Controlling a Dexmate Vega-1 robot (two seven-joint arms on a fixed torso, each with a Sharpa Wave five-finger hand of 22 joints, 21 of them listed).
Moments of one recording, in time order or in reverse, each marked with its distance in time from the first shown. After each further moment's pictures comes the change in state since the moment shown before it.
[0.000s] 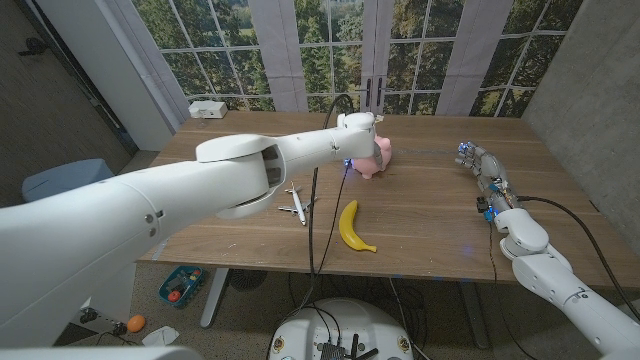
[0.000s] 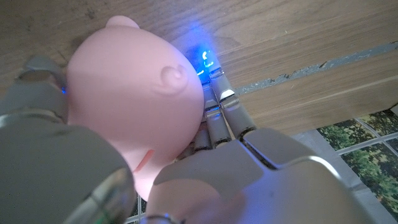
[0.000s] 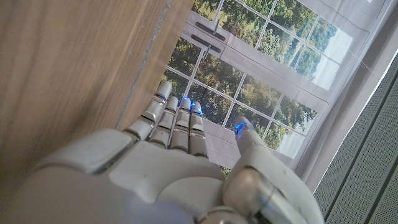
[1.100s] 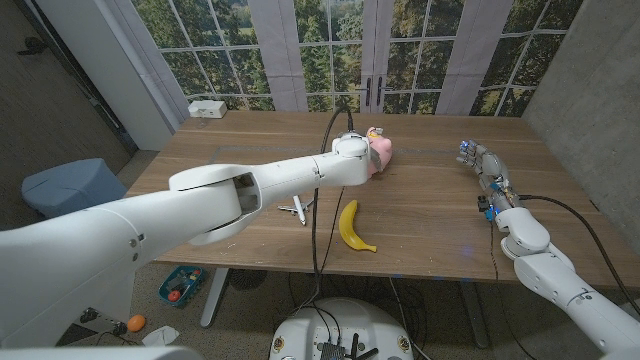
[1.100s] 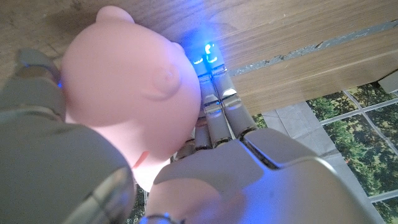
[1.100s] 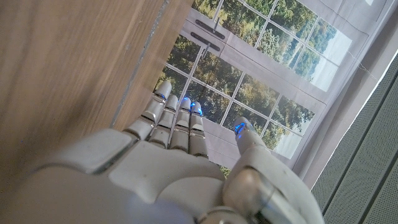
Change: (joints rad) left arm 0.147 0.173 -0.095 -0.362 0.120 0.117 0.305; left_hand 0.066 -0.071 -0.016 -0.016 -0.007 0.052 0.005 0.087 0.024 0.087 0.034 0.046 0.073 0.084 0.003 0.069 0.067 0.014 -0.014 0.099 0.028; right arm -0.021 -0.015 0.010 -0.044 -0.022 -0.012 -0.034; right_hand 0.000 0.000 -0.005 0.005 0.000 0.000 0.000 0.000 0.000 0.003 0.004 0.000 0.000 0.013 0.003 0.000 0.005 0.003 0.004 -0.015 0.005
